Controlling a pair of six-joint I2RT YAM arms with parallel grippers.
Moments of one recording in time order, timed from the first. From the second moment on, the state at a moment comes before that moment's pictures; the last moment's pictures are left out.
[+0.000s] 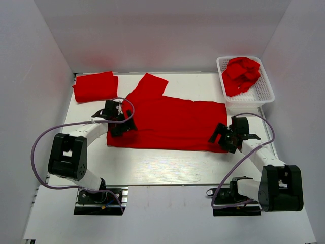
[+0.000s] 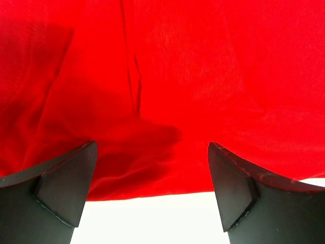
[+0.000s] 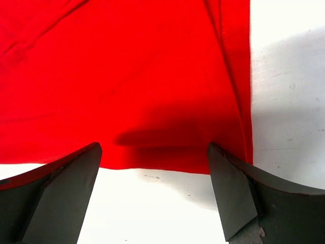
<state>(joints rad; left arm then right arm) -0.20 1.53 0.86 -0.35 0.16 -0.50 0.07 1.17 0.52 -0.36 -0.19 0.48</state>
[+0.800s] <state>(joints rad) -0.26 1.68 0.98 -0.37 0.09 -0.51 0.07 1.24 0.56 -0.35 -0.21 0.46</state>
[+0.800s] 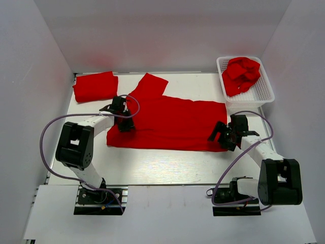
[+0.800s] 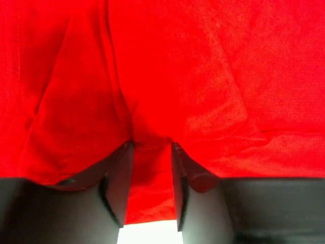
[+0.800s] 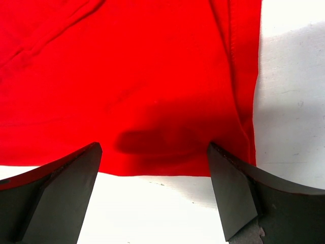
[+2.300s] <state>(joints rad) -0.31 2.01 1.40 -0.13 0.34 -0.21 0.07 1.28 0.59 -0.34 -0.19 0.46</state>
